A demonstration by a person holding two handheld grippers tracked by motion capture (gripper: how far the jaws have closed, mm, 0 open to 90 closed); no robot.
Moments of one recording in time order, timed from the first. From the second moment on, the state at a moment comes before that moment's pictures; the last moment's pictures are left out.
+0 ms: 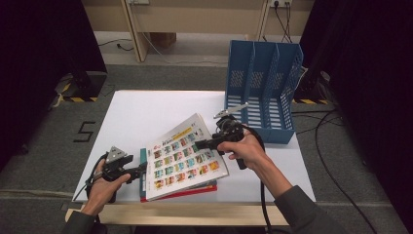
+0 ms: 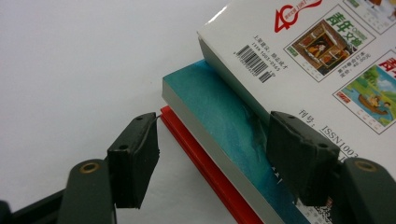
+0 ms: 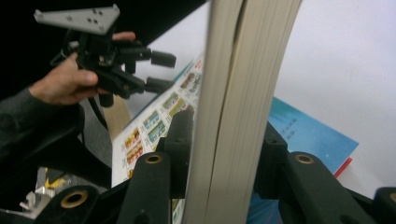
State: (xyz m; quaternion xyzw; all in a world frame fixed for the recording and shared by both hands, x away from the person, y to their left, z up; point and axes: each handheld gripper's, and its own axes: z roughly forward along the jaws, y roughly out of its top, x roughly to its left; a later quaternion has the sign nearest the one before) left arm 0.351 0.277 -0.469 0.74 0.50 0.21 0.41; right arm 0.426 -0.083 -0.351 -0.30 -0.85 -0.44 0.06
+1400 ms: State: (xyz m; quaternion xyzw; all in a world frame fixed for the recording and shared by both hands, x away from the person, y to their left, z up) left arm 0.366 0.337 -0.505 0.72 0.55 0.21 0.37; right arm 0.391 -0.155 -0.251 -0.30 -0.87 -0.38 -0.11
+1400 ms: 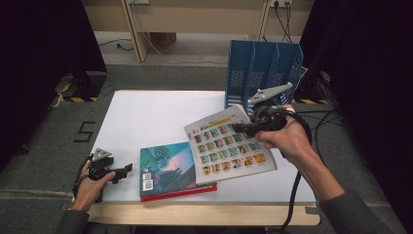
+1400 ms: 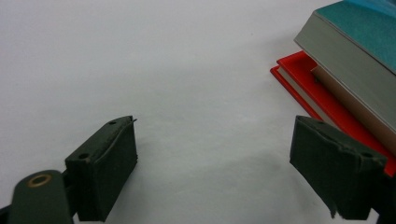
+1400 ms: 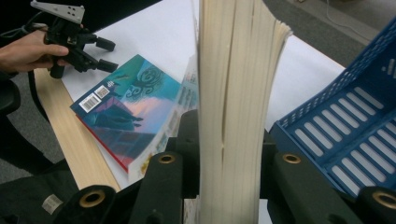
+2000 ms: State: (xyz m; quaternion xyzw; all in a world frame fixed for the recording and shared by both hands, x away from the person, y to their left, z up) left arm 0.367 0.334 -0.505 0.72 0.55 0.21 0.37; right arm 0.371 -0.202 -0.246 -0.33 -0.87 -0.33 -0.14
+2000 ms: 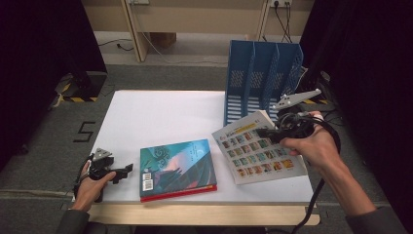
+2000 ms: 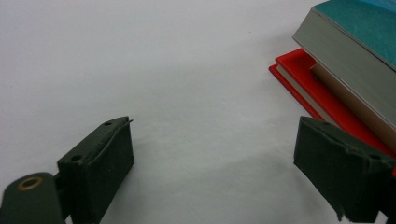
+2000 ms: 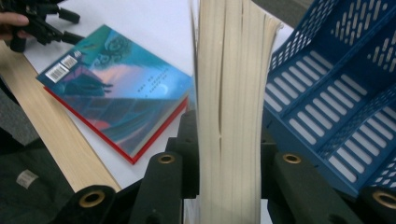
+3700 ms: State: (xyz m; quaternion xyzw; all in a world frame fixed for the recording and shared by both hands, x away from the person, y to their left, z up) left arm 0.367 0.329 -0.506 0.74 0.53 0.21 0.36; right arm 0.415 -0.135 -0.256 -0.35 -0.88 -0.30 -0.08
